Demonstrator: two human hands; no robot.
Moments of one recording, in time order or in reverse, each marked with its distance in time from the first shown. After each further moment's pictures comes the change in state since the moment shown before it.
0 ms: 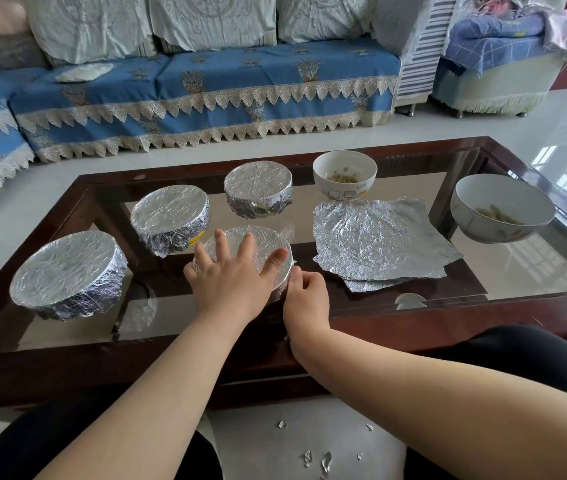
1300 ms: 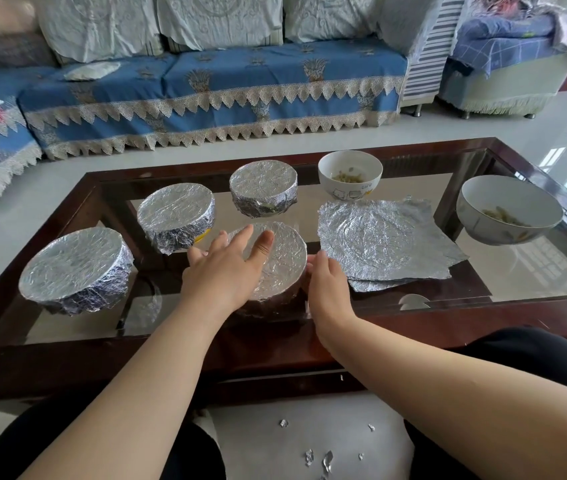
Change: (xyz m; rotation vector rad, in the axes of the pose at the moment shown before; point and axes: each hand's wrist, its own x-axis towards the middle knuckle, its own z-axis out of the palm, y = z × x) left_hand -0.002 -0.014 -0.030 -0.210 -0.110 0.000; right_hand 0.014 -0.014 -0.019 0.014 -0.075 0.000
